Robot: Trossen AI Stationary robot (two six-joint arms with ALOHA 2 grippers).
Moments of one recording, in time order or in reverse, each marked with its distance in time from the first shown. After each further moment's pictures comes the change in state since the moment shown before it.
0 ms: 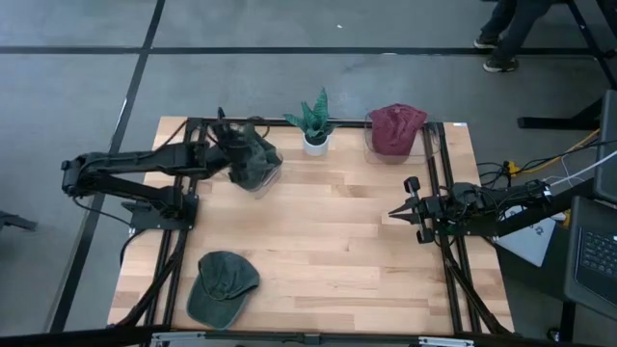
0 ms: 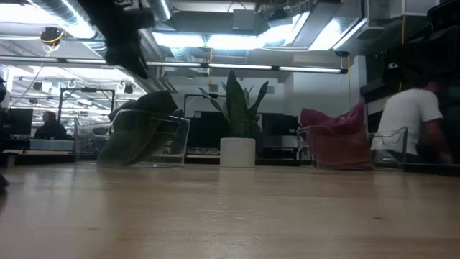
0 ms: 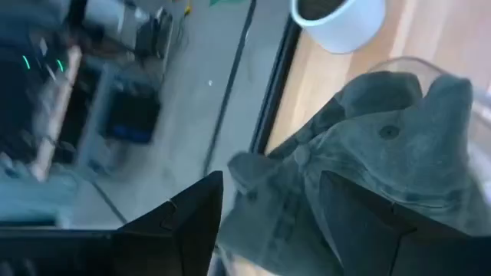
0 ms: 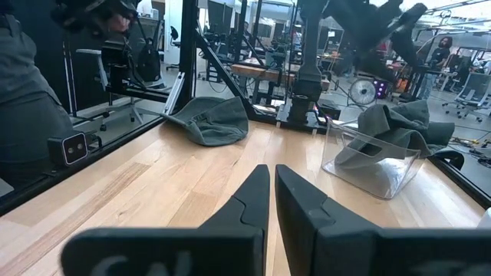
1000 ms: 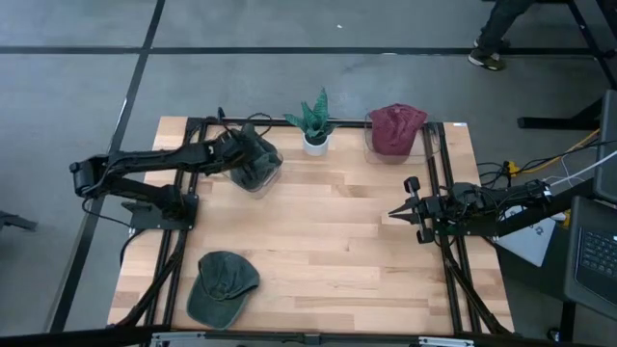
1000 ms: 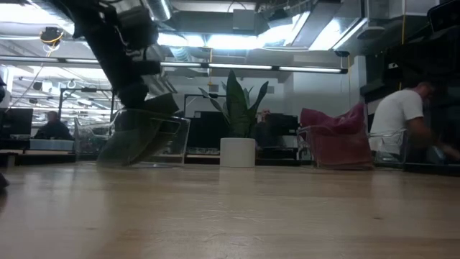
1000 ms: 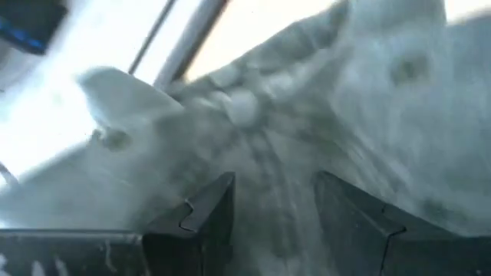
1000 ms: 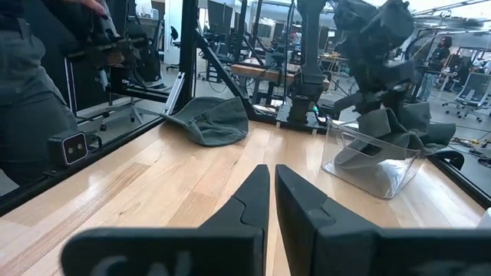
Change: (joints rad) left arm 0.224 0.142 -0.195 0.222 0.319 -0.265; right arm 0.000 0.000 0.000 0.000 0.000 0.000
